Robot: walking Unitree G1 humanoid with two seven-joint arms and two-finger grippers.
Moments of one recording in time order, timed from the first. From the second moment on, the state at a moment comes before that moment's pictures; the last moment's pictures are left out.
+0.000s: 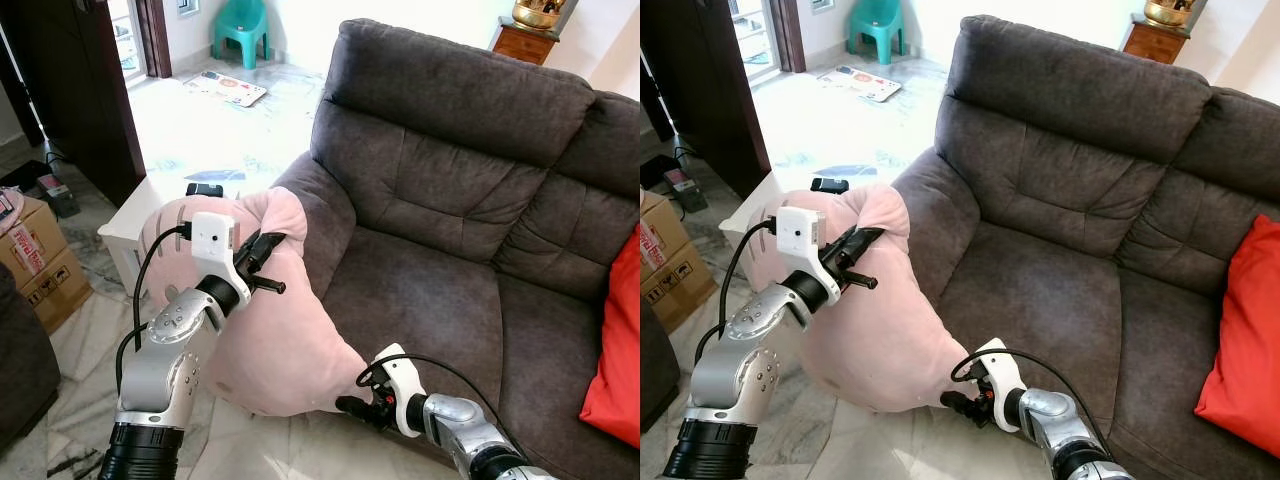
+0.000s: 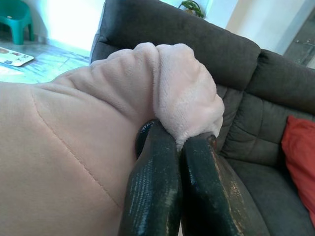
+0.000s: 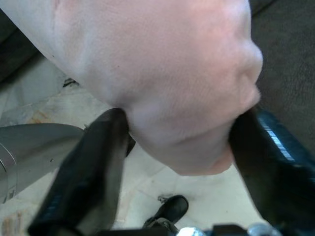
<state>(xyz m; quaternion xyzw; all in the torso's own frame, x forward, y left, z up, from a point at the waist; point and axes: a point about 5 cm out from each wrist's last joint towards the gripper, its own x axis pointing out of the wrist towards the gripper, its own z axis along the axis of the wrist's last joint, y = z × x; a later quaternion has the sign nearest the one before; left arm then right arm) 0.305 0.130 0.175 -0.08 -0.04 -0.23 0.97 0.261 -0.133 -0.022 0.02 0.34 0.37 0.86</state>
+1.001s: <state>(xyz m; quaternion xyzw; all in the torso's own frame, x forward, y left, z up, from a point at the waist) 0.305 0.130 0.176 -0.08 -0.04 -0.22 0.97 0.267 -0.136 -0.017 0.04 0.31 0.33 0.89</state>
